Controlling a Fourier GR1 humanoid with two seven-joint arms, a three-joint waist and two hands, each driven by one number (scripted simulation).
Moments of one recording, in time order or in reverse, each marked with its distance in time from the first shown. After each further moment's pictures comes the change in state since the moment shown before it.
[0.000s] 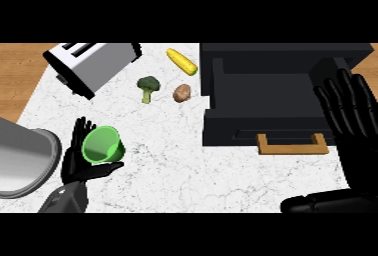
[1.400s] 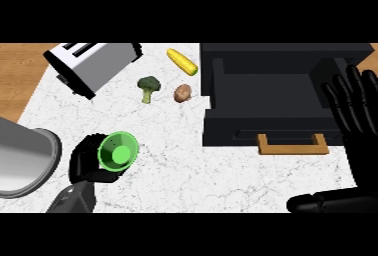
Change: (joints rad) left arm -0.014 -0.035 -0.012 0.022 0.021 -0.065 -0.115; right arm -0.018 -0.014 -0.027 -0.011 -0.016 -0.003 0.022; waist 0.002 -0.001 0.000
